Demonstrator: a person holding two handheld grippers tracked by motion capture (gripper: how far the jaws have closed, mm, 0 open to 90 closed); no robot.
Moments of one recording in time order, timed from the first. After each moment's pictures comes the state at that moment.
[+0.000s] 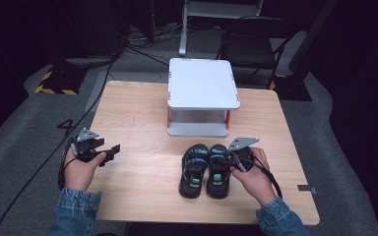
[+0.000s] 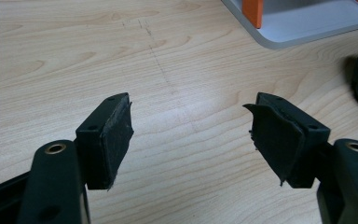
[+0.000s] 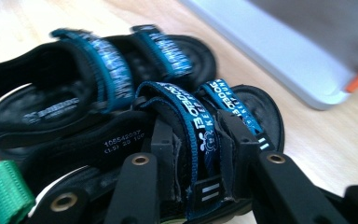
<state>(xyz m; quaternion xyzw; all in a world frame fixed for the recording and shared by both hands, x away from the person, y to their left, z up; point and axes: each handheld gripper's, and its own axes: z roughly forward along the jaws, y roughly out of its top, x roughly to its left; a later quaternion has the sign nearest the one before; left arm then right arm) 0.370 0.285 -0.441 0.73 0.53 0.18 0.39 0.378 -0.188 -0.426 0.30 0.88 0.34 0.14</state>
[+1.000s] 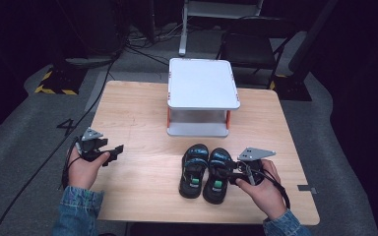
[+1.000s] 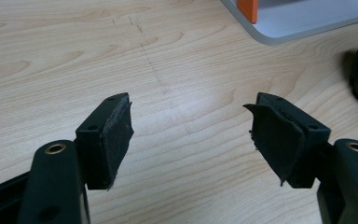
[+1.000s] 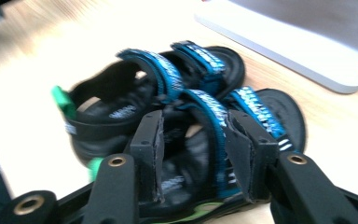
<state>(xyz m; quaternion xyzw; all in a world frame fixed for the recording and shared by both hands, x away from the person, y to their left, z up) 0.377 0.275 -0.445 0.74 0.52 0.17 0.39 0.335 -0.201 -0.414 0.35 0.84 0.41 0.11</state>
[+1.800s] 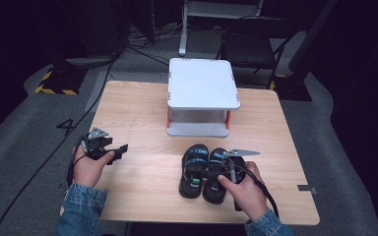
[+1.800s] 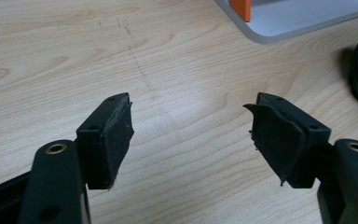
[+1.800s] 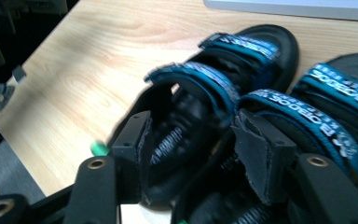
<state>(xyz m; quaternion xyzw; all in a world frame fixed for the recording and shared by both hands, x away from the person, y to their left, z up) 0.383 0.267 -0.447 0.75 0.51 0.17 0.38 0.337 -0.154 -0.429 0.48 0.77 0.41 0.03</state>
